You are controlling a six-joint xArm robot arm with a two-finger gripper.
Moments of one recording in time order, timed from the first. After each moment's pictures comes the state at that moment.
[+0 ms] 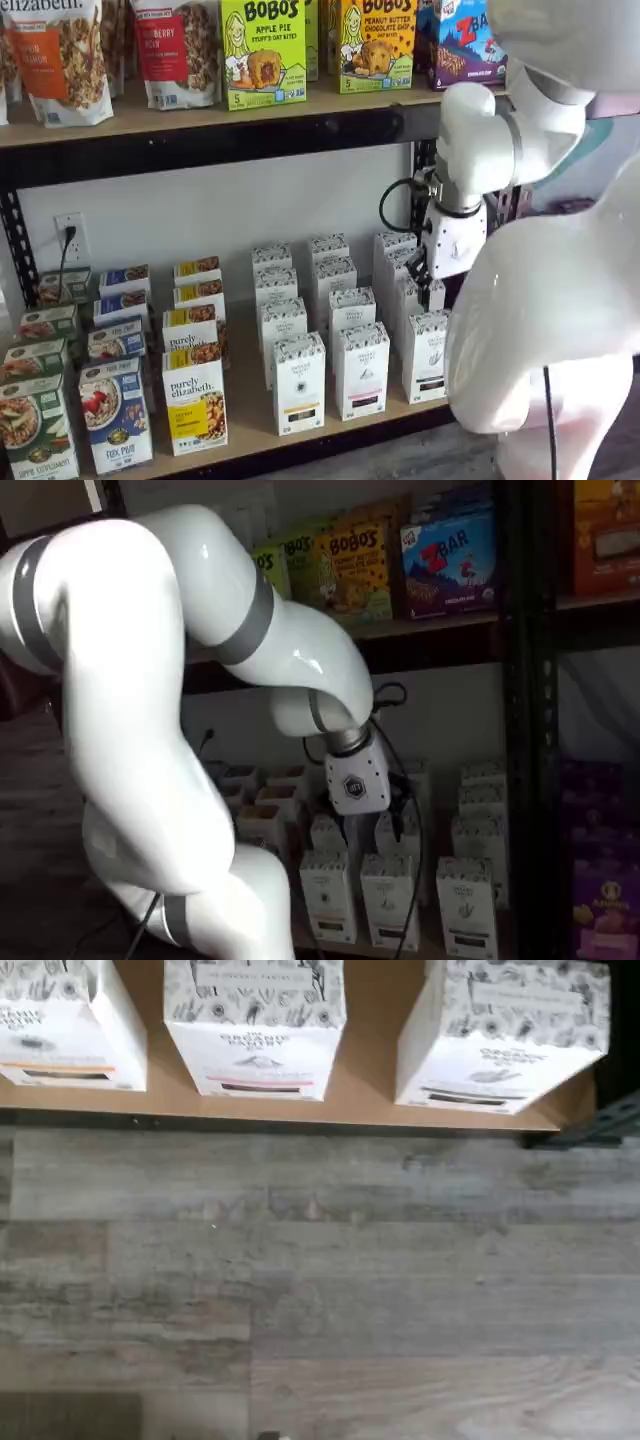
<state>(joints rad) -0.19 -0.38 -0.36 -0.13 0.62 -0.08</state>
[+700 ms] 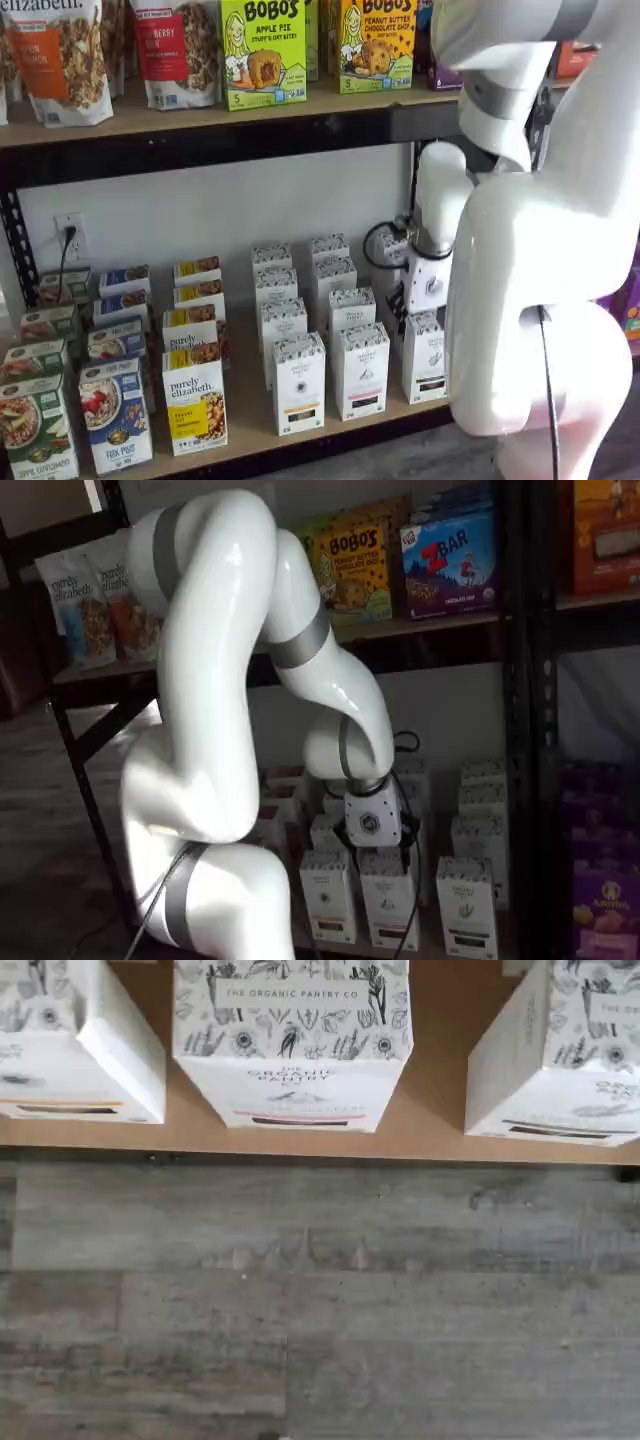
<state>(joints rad) -0.17 0.15 -0.54 -0.07 0.31 -0.10</state>
